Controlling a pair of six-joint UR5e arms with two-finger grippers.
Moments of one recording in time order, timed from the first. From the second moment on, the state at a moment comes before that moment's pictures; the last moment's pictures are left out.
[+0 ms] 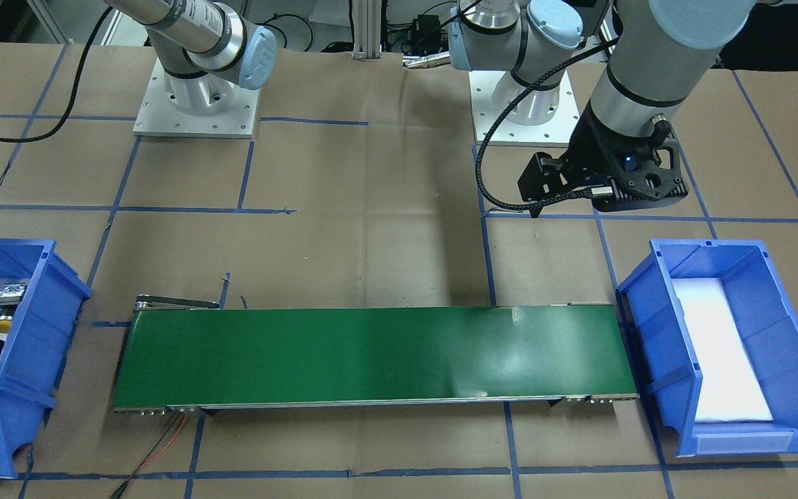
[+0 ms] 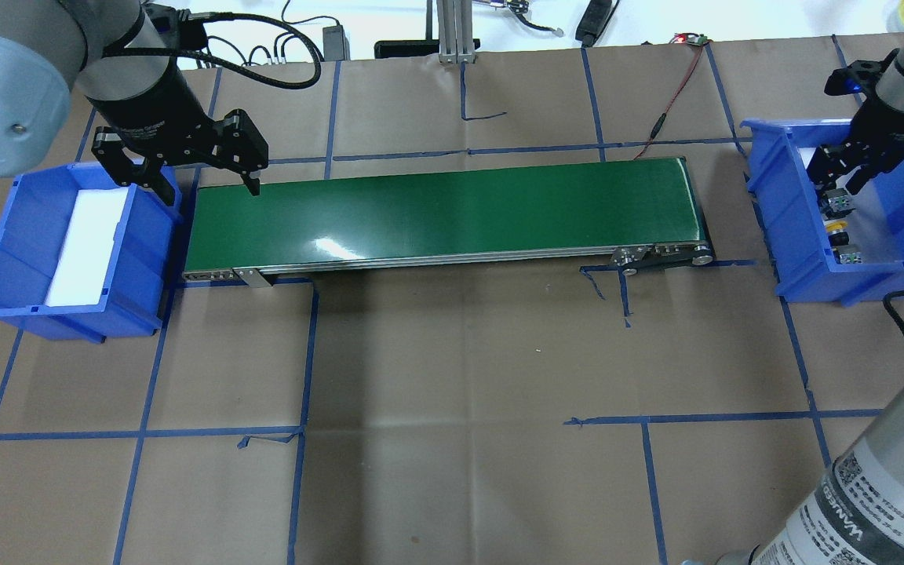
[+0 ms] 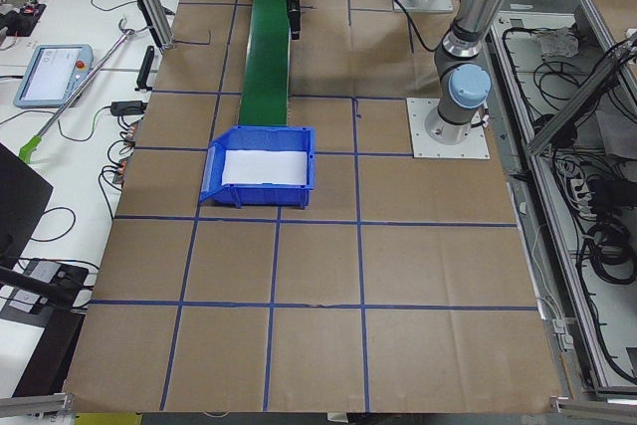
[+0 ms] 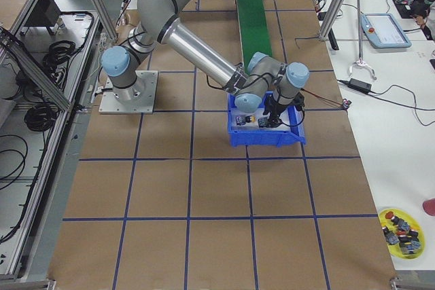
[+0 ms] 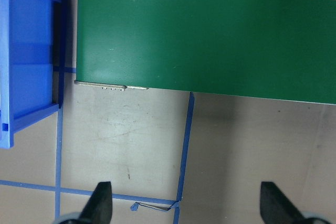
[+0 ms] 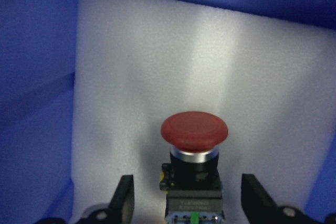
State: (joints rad) left arm -1.54 -1.63 -1.56 -1.54 1.60 -0.08; right arm 1.09 -0.96 1.40 -1.89 -1.61 -0.63
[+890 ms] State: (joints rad) left arm -1.54 -1.63 -1.57 -1.54 1.59 -0.08; right arm 1.11 -1.12 1.37 -1.84 -1.61 -0.53
